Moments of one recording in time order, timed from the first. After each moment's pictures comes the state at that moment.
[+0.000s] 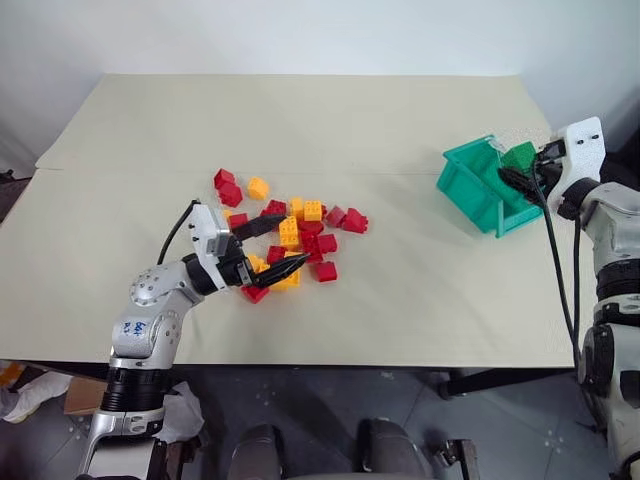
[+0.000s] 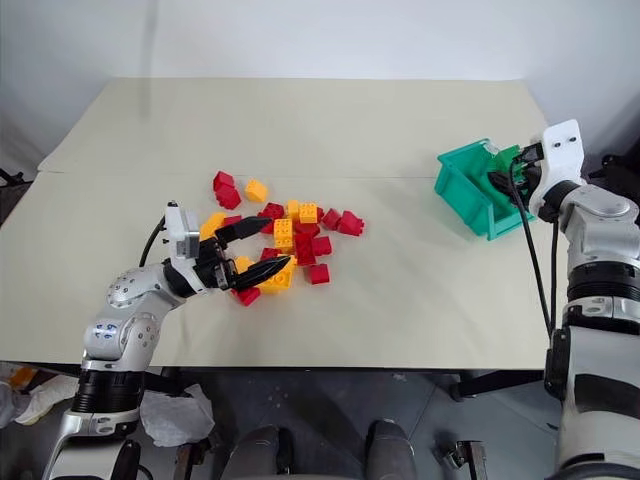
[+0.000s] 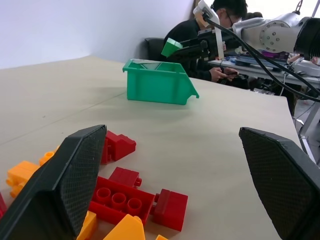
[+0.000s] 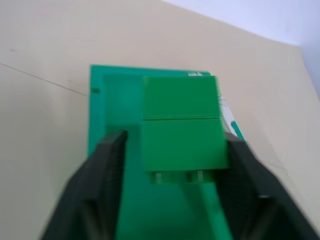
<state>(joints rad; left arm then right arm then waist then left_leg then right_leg) -0.39 0.42 0.10 -0.05 -0.51 0.25 -0.91 -1.02 -0.76 -0.14 0.96 0.12 0.16 0.69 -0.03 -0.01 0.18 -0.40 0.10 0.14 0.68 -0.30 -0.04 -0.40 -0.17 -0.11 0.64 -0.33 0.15</state>
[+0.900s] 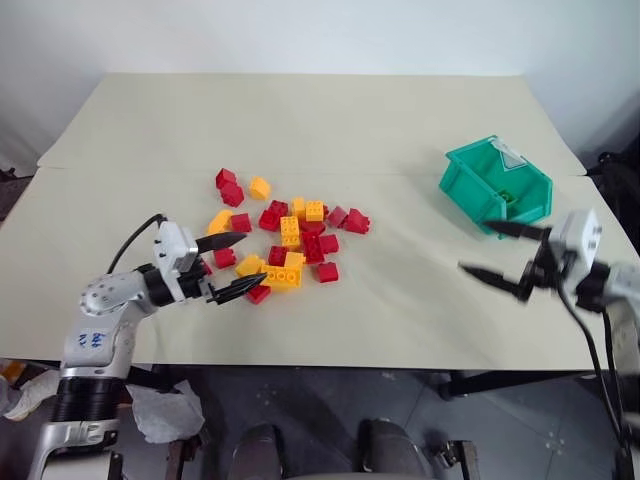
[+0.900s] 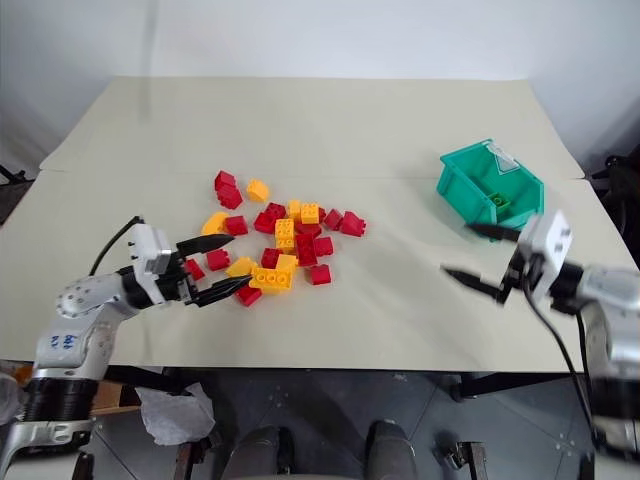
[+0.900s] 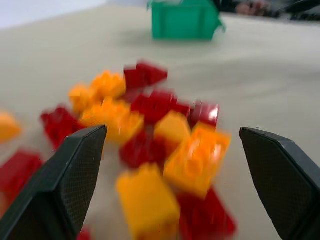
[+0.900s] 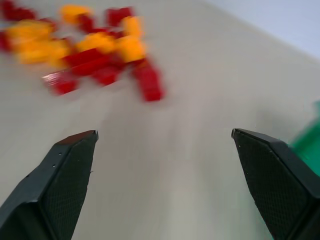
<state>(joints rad) -0.26 0.65 0.17 0.09 -0.40 0.07 -1.02 -0.10 -0.79 -0.28 -0.07 0.50 0.09 1.22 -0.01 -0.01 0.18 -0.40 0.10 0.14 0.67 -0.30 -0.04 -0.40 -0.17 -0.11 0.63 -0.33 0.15</state>
